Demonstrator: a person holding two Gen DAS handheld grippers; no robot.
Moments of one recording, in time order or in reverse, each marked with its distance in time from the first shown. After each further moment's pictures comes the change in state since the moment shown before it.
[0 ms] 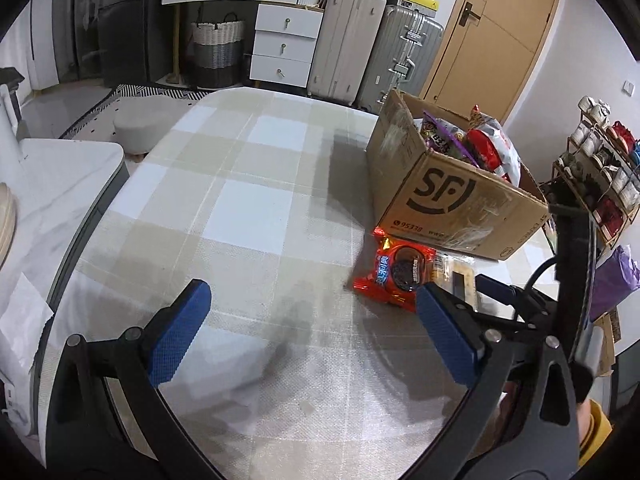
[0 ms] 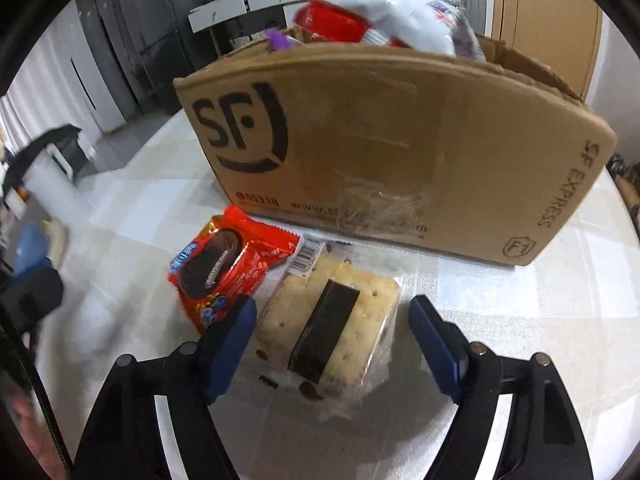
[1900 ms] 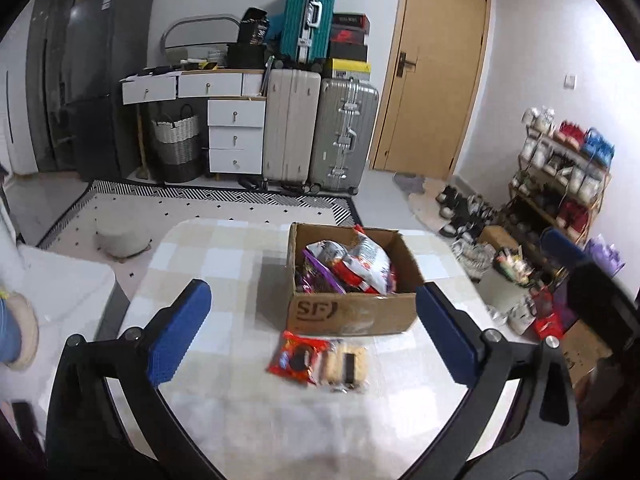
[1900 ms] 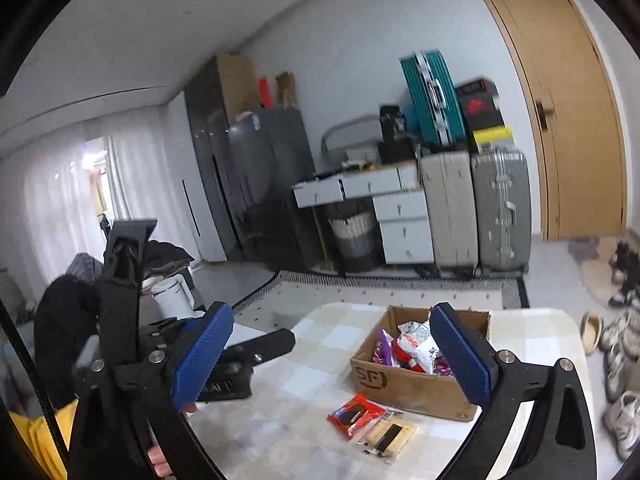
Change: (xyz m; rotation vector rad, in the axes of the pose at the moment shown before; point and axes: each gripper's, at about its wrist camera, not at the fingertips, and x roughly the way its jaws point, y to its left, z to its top) left arm -0.203 -0.110 0.051 0.164 -0.277 -0.093; right arm -0.315 -0.018 0.015 -0.067 -0.659 0.330
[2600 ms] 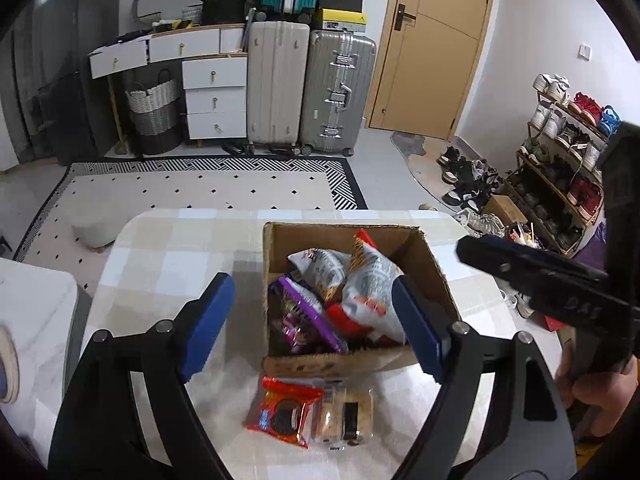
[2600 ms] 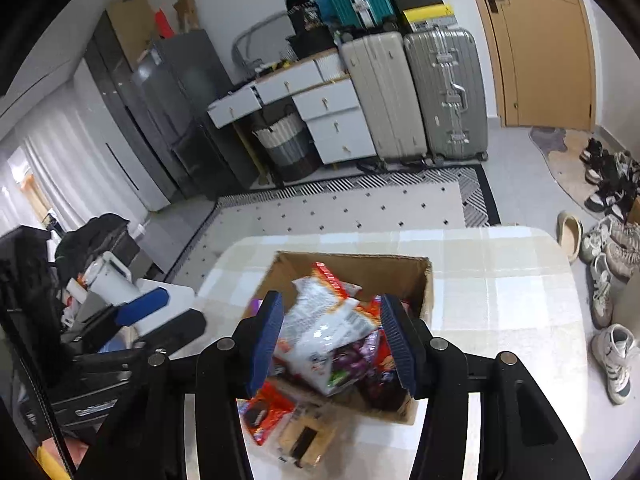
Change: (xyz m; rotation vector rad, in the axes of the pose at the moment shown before) left arm 0.220 -0.018 0.052 0.042 0.192 -0.008; right arm 0.166 -0.170 0.006 0.228 0.405 -0.152
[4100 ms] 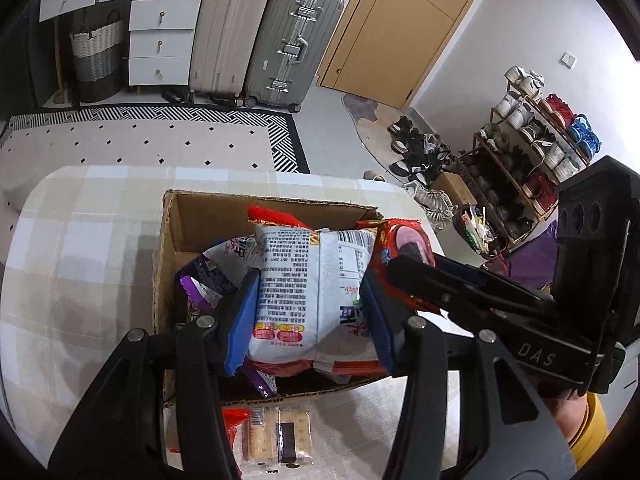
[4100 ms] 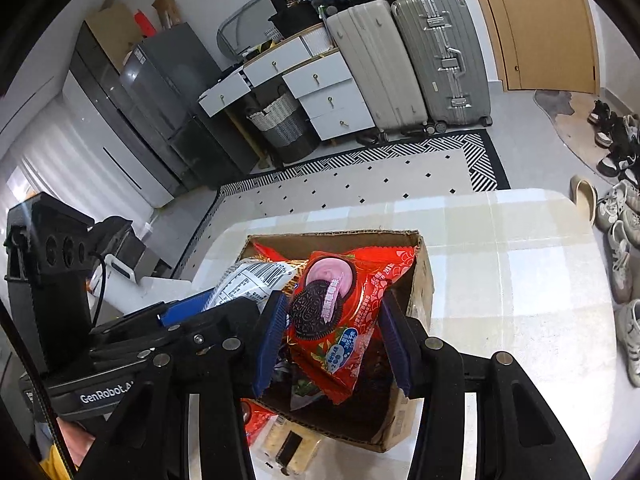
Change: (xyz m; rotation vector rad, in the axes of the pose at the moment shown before) left arm 0.142 -0.030 0.029 -0.059 0.181 -0.234; right arm 0.057 -0.044 -0.013 0.087 0.104 0.036
